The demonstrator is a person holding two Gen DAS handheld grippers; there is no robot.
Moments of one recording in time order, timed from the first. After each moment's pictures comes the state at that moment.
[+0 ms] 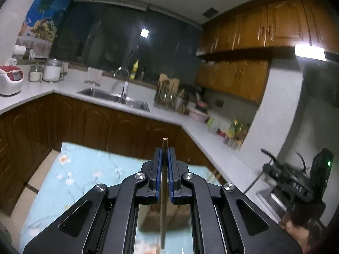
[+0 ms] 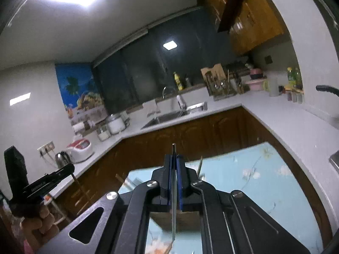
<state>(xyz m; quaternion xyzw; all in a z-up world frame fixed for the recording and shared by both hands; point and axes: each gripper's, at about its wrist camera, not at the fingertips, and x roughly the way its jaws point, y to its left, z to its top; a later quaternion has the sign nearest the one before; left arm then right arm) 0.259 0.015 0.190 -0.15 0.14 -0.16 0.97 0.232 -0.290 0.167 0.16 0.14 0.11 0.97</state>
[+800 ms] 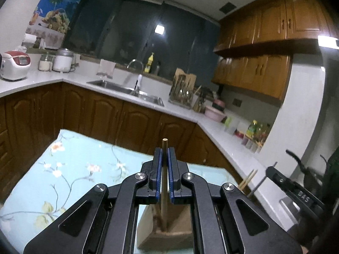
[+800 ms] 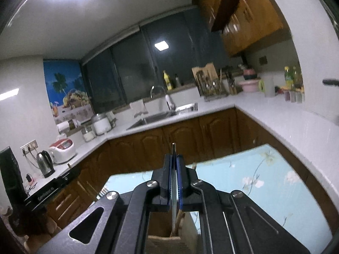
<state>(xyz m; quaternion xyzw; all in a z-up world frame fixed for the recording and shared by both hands) 0.342 -0.020 0.098 -0.15 0.17 -0.11 0.97 0.308 -0.274 0.105 0.14 0.16 0.08 0.97</state>
